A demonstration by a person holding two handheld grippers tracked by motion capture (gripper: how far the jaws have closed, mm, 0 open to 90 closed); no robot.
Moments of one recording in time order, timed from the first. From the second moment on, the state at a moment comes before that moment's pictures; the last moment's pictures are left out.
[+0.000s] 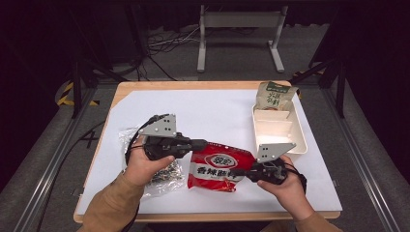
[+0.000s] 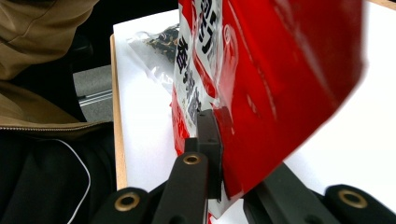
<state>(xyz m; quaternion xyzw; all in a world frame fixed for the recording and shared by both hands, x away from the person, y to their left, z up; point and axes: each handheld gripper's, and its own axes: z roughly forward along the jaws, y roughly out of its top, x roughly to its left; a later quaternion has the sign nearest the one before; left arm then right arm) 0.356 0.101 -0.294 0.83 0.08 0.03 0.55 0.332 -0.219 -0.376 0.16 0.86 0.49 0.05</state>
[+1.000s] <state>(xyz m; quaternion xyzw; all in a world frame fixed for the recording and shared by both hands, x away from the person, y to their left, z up) 0.357 0.116 -0.296 0.79 0.11 0.06 0.59 0.335 -0.248 -0.310 0.16 0.87 0.46 0.09</state>
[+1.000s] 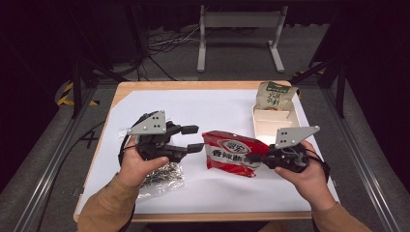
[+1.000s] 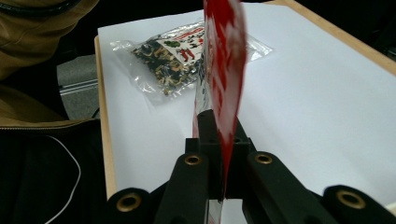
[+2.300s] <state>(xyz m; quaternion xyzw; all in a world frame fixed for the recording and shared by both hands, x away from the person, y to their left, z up) 0.367 0.135 -0.313 0.80 0.18 0.08 0.57 0.399 -0.312 -0.245 0.20 0.85 0.46 0.19</state>
